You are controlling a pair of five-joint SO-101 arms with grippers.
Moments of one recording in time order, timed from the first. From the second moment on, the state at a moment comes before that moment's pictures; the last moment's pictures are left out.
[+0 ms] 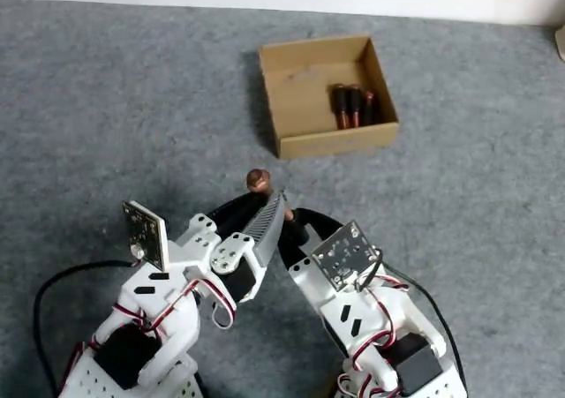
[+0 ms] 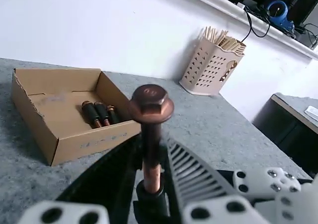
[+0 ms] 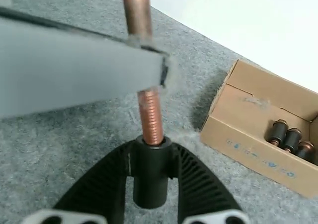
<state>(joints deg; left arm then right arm) 35.4 -99.9 78.2 34.6 29.3 -36.1 -104.5 79.1 49.6 14.2</state>
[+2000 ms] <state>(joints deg) 35.4 -84.8 74.1 43.1 29.8 -35.8 -104.4 80.0 49.8 14.3</state>
